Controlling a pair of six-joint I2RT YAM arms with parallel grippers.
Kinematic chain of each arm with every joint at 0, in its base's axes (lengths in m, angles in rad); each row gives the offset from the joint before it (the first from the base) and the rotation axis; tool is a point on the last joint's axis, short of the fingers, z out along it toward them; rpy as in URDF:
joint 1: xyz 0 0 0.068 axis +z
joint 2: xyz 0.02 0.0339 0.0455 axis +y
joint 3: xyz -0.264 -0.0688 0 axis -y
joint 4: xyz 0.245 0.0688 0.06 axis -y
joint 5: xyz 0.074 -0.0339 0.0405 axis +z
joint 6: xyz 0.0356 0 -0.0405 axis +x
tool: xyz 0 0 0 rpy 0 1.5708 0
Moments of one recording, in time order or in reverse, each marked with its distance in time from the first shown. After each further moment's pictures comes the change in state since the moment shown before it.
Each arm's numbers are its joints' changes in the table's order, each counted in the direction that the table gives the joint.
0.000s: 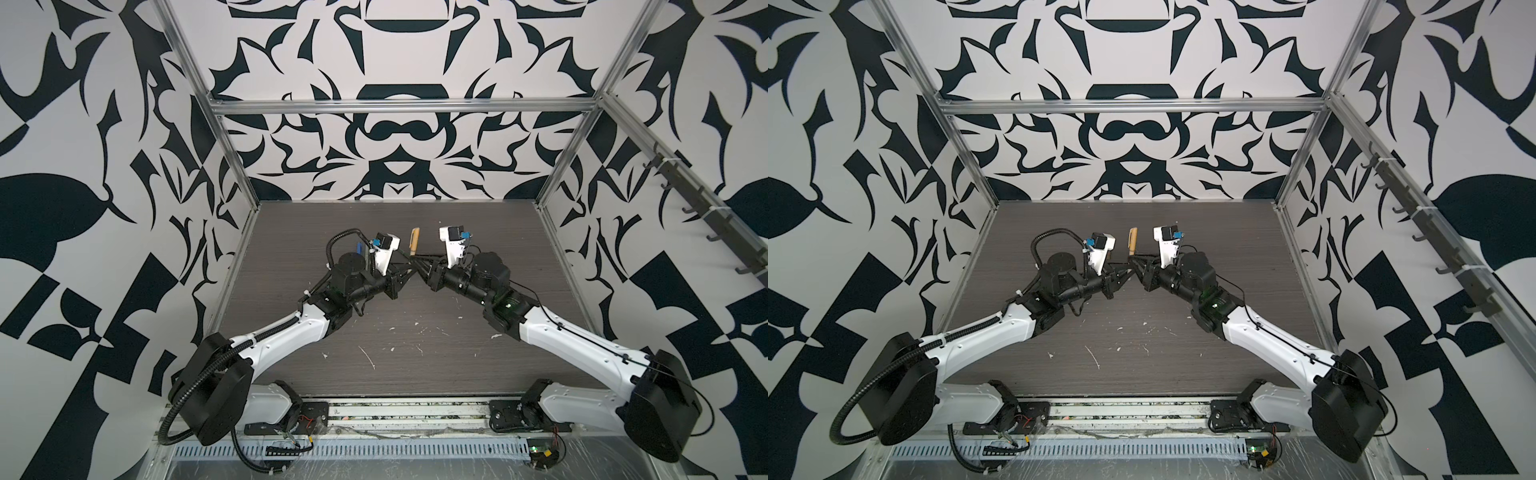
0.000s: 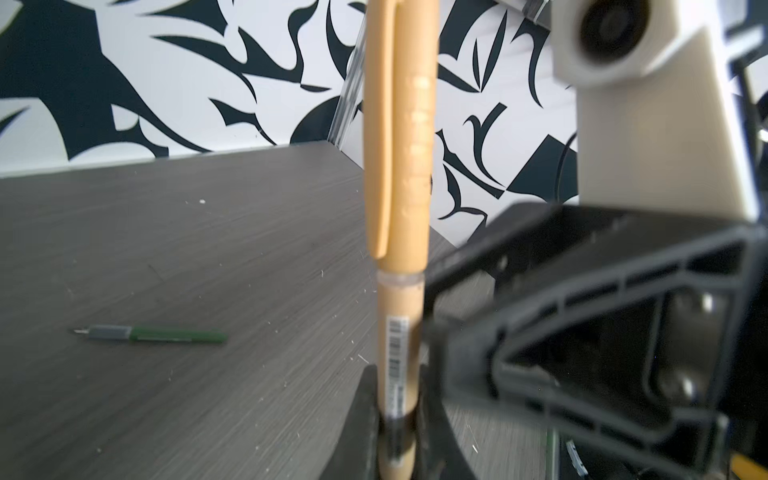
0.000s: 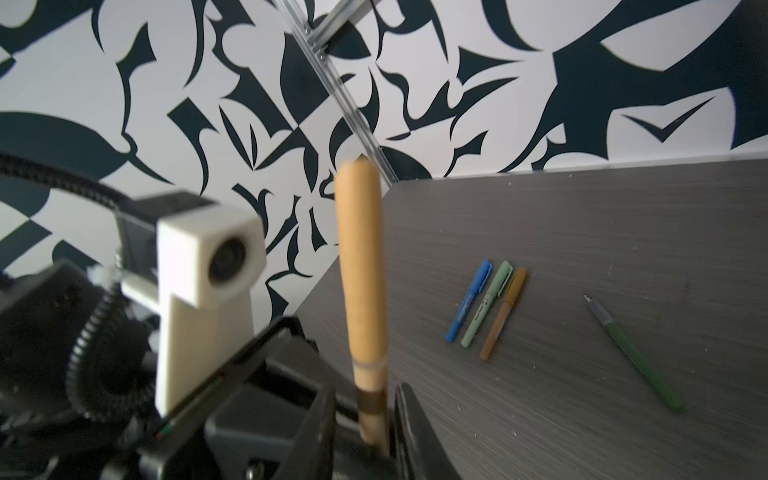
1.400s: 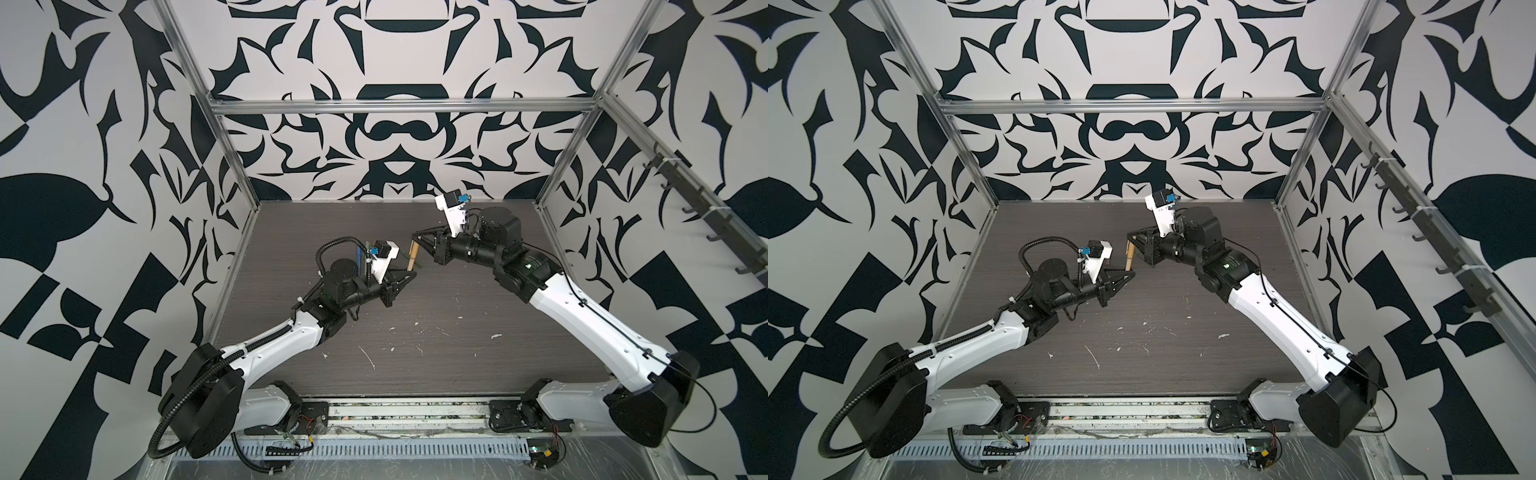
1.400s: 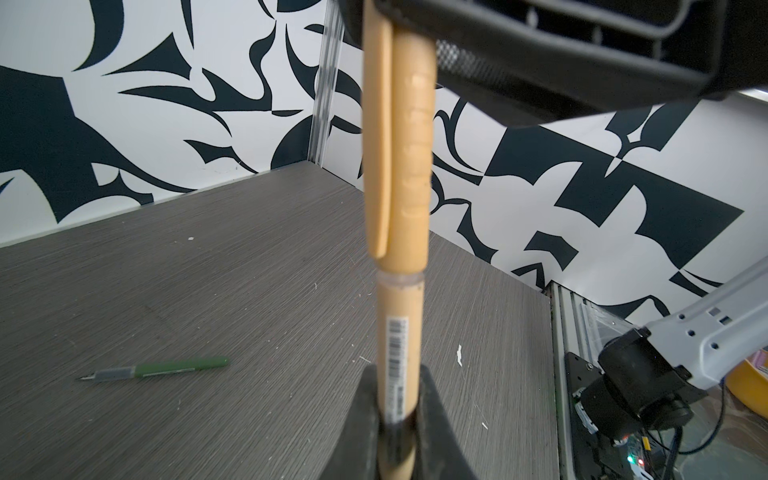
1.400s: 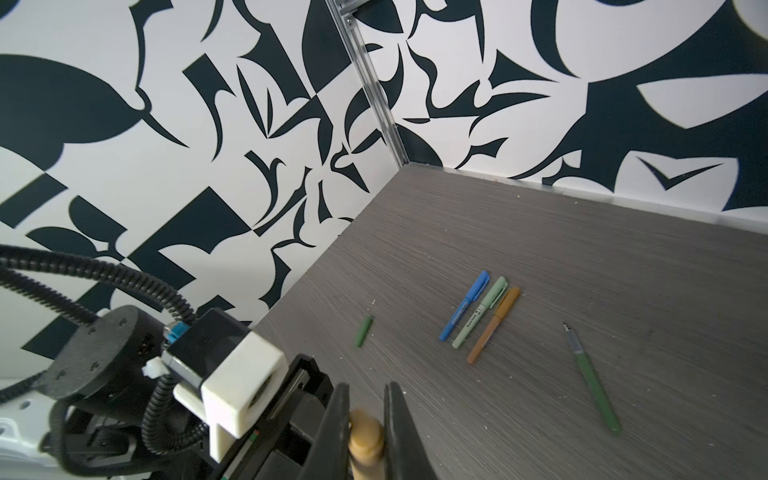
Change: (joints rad) left arm 0.001 -0.070 -0.075 0.050 -0.071 0.117; right arm -0.085 0.095 0.482 -0.516 0.176 -0.180
